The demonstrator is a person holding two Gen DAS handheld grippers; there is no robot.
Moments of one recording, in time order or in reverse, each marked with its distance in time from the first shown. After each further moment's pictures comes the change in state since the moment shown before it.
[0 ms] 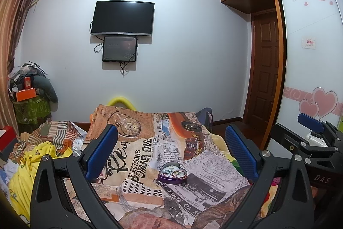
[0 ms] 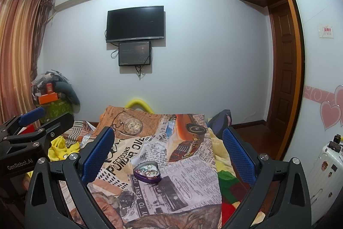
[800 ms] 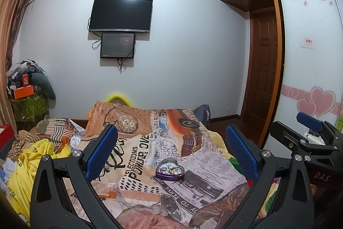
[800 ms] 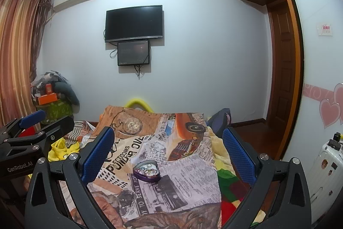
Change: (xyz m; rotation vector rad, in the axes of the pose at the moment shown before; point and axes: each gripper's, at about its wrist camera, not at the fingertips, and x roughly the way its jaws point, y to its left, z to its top) left arm 0.001 -0.002 -0.003 -0.003 0.023 -0.017; right arm -0.001 0.000 0.000 0.007 0.009 -0.003
